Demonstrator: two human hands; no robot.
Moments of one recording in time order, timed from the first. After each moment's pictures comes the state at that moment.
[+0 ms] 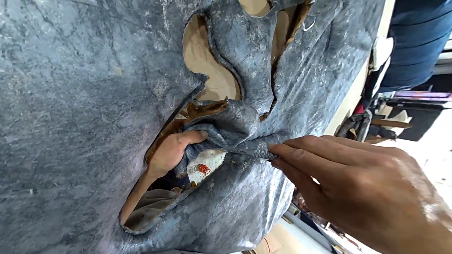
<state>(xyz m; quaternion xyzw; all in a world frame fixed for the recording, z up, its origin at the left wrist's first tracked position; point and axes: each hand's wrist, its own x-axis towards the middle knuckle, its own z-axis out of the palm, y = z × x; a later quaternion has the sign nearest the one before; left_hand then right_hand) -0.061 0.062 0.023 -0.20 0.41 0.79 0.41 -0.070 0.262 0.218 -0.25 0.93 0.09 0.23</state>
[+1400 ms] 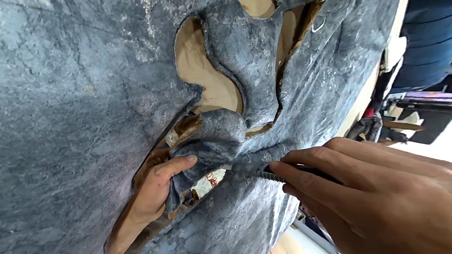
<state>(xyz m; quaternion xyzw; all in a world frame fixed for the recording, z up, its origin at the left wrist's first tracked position) -0.026 0.055 0.020 -0.30 0.31 0.82 0.37 -0.089 0.270 0.225 -0.27 0.89 0.09 0.35</state>
